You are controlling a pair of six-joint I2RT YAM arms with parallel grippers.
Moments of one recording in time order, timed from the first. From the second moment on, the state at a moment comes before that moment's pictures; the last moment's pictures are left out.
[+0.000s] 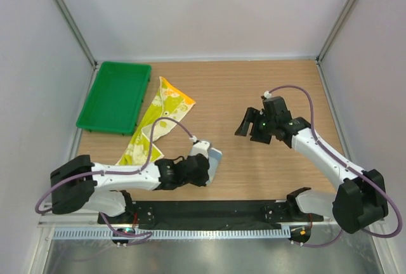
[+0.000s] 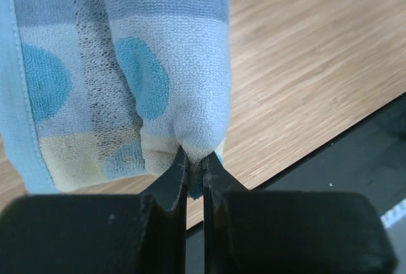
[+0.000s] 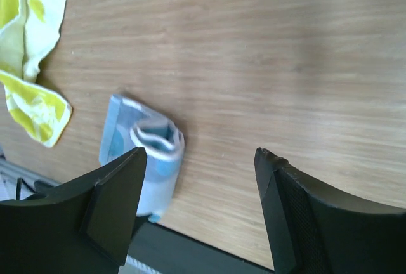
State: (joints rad) left arm -1.28 1.38 0.71 -0.24 -0.33 -0.76; right arm 0.38 1.23 0.89 -0.54 -0.17 0.65
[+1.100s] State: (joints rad) left arm -0.78 1.23 0.19 0.43 0.23 -1.33; right arm 0.63 1.59 0.56 0.29 -0.59 0.83
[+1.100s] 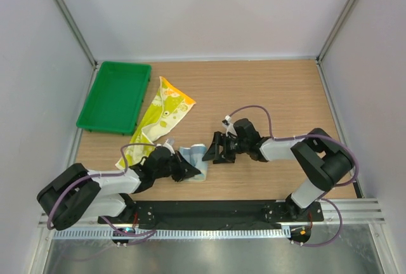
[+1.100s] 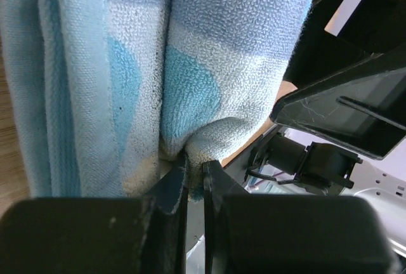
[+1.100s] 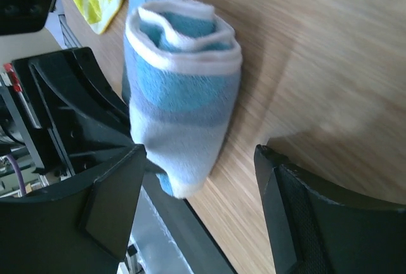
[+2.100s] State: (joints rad) left arm -0.99 1.27 0.63 -0.30 -0.15 -0.97; right arm 0.67 1.52 0.74 -0.18 -0.22 0.77
